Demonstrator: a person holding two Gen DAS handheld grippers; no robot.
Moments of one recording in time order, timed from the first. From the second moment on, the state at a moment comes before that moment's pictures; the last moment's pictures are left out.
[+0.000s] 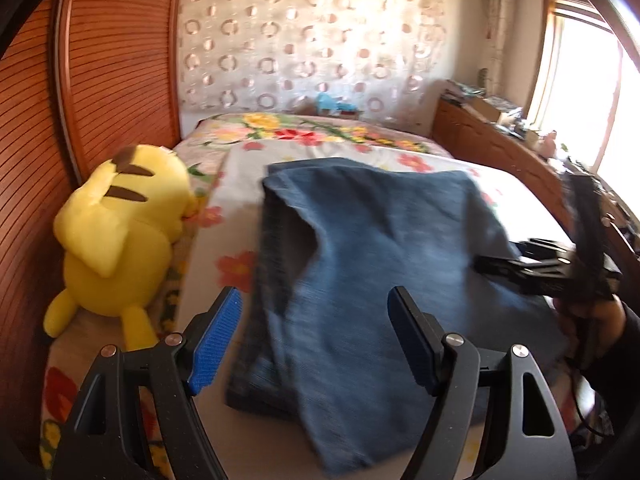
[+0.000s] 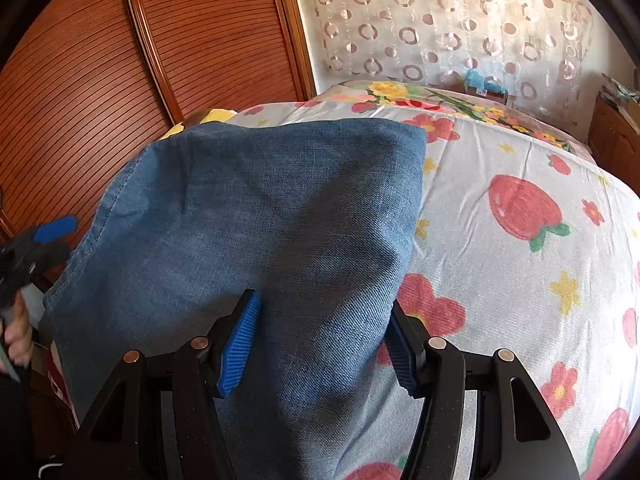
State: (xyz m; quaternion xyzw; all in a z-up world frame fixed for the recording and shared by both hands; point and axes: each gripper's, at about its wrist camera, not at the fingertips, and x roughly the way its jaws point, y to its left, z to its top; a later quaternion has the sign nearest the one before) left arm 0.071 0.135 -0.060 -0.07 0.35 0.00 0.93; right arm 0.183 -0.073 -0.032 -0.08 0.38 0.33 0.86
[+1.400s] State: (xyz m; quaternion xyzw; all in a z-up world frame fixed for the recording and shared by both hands) left arm 0.156 0.038 -0.030 -0.07 0.33 -0.15 0.93; right arm 0.160 -0.201 0.048 -0.09 0.27 0.26 0.92
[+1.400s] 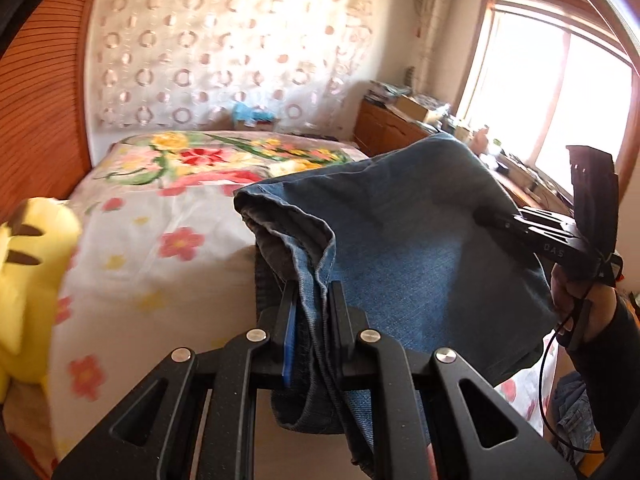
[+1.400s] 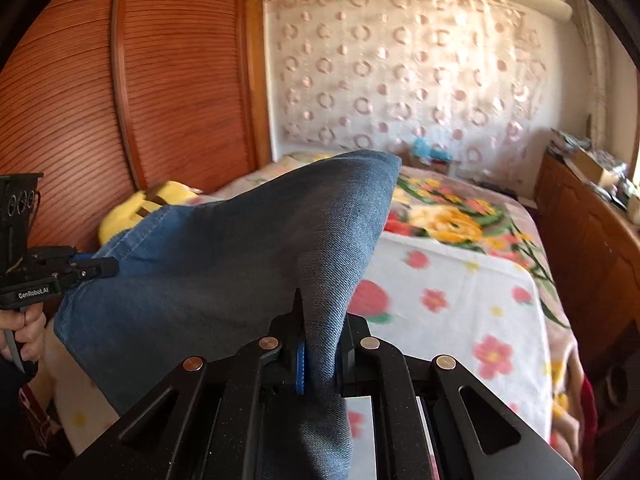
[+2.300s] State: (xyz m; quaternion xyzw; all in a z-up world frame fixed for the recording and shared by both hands) left arm 0.170 -0.029 -0.036 0.00 0.34 -0.17 0.92; right arm 0.175 -0.259 0.000 -0.02 0.39 0.21 0.90
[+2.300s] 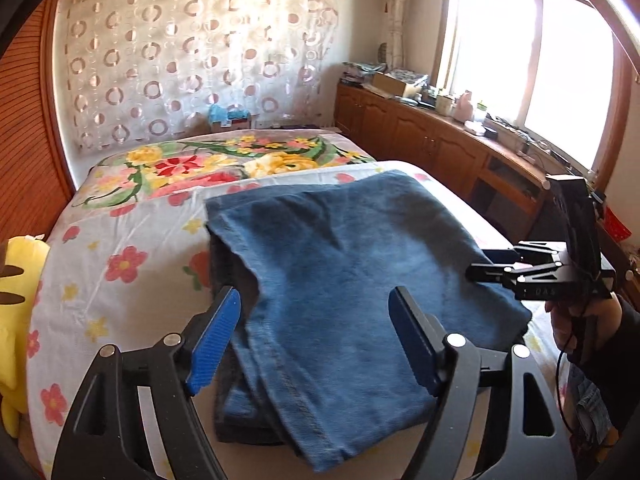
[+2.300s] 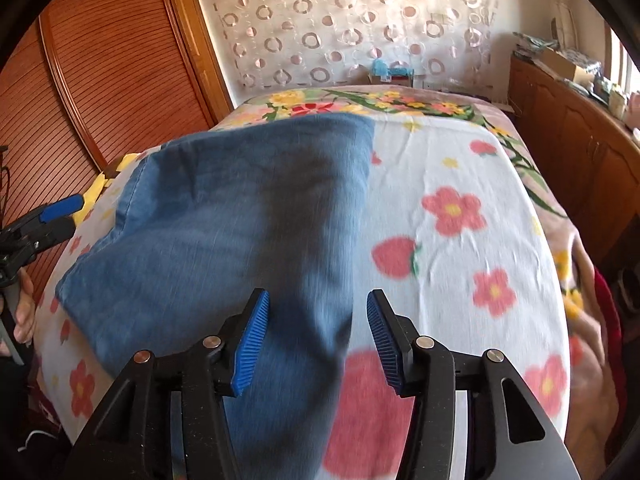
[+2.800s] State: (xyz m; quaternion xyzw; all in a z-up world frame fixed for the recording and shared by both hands) left arm 0.156 -0.056 -0.076 0.02 0.39 -0.19 0.90; right arm 0.163 -0.272 -0.010 0.02 0.40 0.22 0.89
